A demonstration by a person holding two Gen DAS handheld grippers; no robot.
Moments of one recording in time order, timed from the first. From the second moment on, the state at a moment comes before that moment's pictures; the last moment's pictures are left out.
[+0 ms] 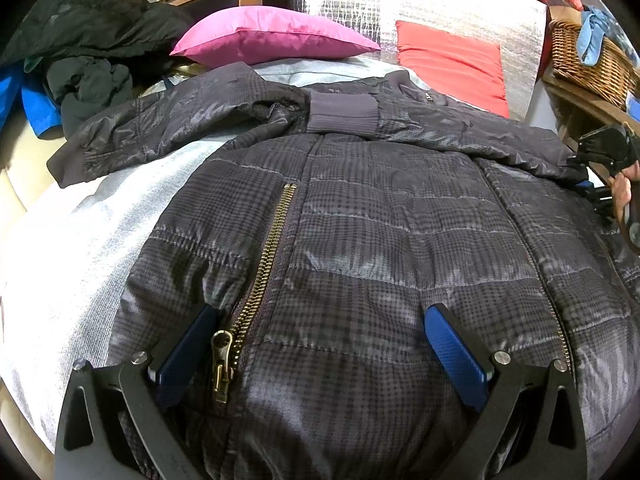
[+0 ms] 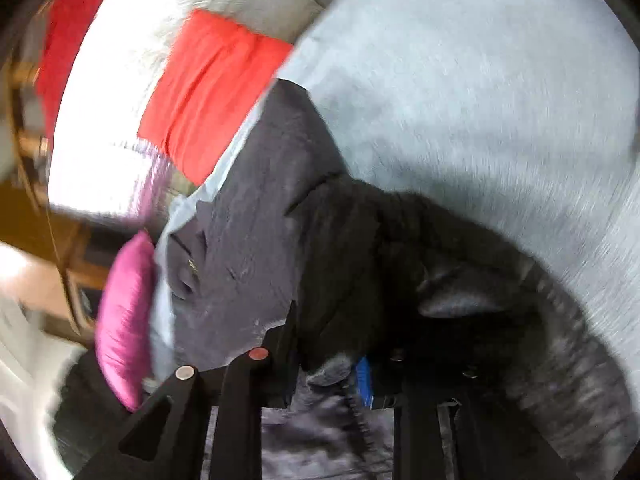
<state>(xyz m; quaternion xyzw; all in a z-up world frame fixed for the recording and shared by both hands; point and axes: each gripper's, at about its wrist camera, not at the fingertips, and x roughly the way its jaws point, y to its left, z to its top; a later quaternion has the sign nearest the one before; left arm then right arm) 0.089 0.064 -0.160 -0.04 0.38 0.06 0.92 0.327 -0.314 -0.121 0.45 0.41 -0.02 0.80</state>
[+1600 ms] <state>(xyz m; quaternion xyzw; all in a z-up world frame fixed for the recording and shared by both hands) 0.273 0.102 -0.088 -0.13 0.42 0.02 0.90 0.336 -0.330 -0.089 0.15 0.46 0.04 0.87</state>
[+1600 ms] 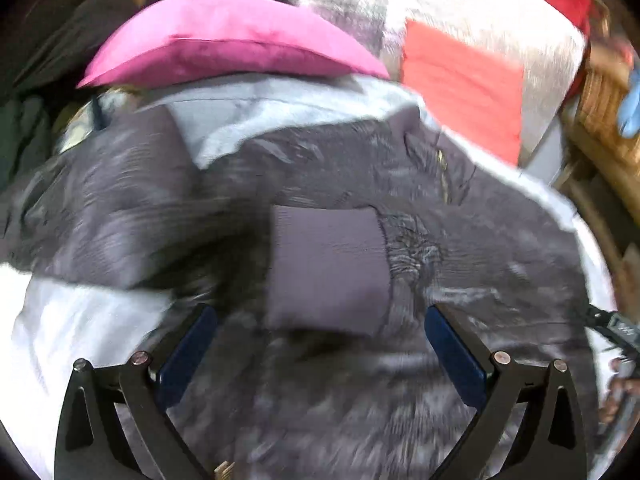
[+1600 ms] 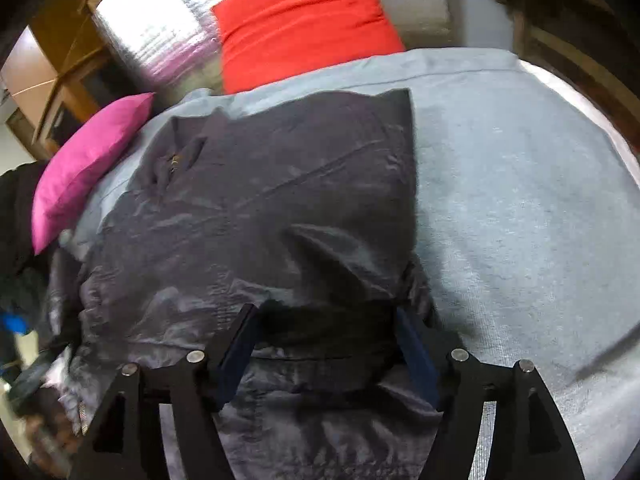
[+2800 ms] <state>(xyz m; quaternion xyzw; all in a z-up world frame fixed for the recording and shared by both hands) 0.188 0.568 -0.126 -0.60 0.32 0.28 0.68 0.150 -0.294 -0.099 0.11 0.39 0.05 0.91</state>
